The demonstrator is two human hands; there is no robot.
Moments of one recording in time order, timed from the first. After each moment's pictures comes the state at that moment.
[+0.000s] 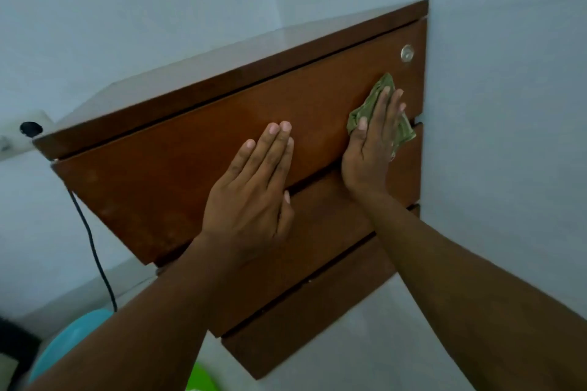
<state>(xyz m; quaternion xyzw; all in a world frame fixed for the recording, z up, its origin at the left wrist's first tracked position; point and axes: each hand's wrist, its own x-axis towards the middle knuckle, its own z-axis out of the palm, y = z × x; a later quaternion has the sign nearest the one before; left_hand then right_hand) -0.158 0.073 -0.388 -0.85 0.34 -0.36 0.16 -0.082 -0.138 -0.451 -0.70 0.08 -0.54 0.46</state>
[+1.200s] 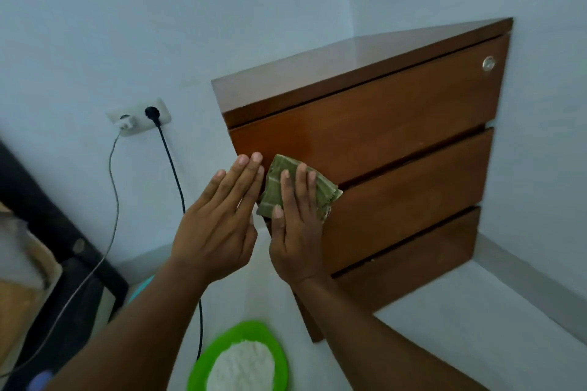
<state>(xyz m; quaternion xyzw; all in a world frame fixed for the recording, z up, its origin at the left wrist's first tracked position) -0.233 0.253 -0.374 -0.88 0.28 -0.33 0.18 -0.201 0.124 -0.472 -0.75 -0.13 -0.44 0.47</state>
